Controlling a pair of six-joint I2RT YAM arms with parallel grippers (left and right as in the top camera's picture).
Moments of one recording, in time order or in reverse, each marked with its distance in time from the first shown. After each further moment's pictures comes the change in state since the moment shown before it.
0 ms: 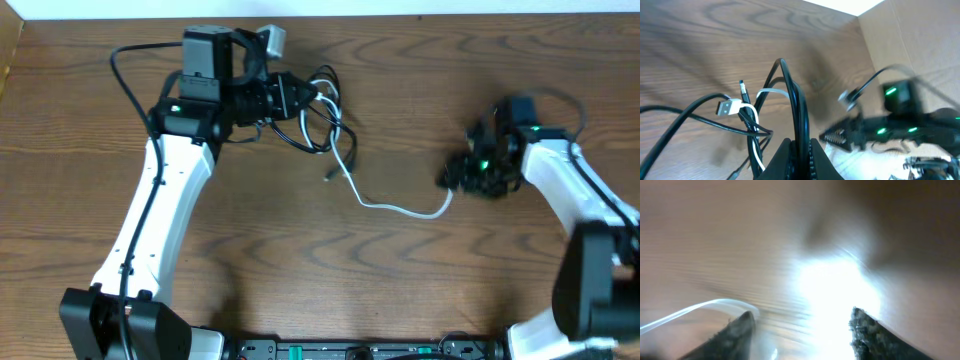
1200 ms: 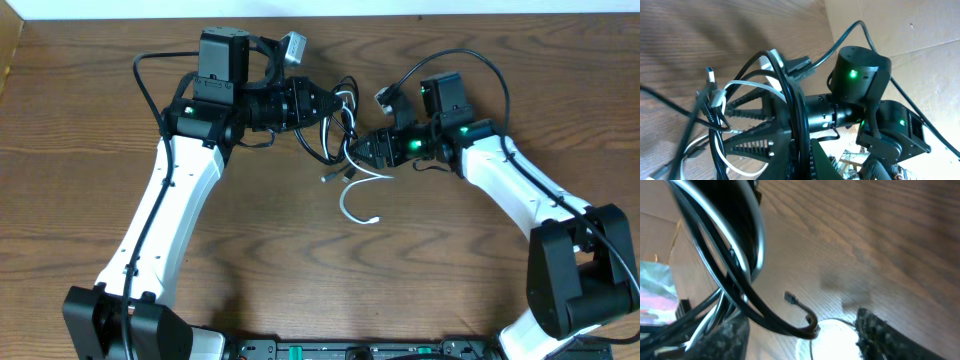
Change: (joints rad) left arm -0.049 0.000 0.000 0.000 0.171 -0.139; right arm 0.314 0.058 0.077 0.464 -0.333 -0.009
